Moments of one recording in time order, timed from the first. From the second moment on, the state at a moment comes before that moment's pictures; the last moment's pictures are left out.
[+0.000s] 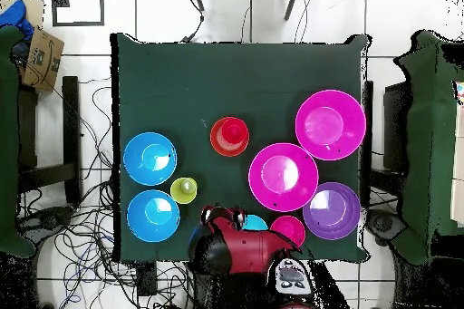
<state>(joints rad) -0.21 -0.66 -0.09 2.17 -0.27 -0.10 1.84</state>
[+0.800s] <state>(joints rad) -0.19 -0.65 -0.13 2.17 -0.27 -0.10 1.84</state>
